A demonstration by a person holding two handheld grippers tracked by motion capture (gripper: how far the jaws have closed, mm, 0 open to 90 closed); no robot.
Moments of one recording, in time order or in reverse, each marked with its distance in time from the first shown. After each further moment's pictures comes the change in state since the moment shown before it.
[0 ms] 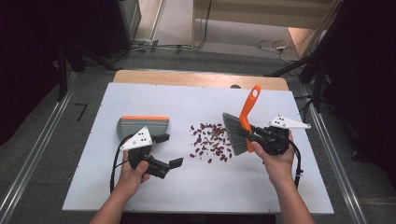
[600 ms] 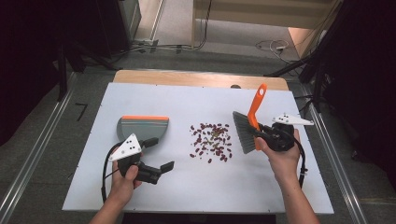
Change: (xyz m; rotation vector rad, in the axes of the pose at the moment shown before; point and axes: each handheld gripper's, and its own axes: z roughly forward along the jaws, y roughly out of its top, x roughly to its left) left arm -0.006 -0.017 -0.026 -0.030 0.101 -0.003; right arm -0.020 -0.001 -0.001 0.065 -0.134 0.039
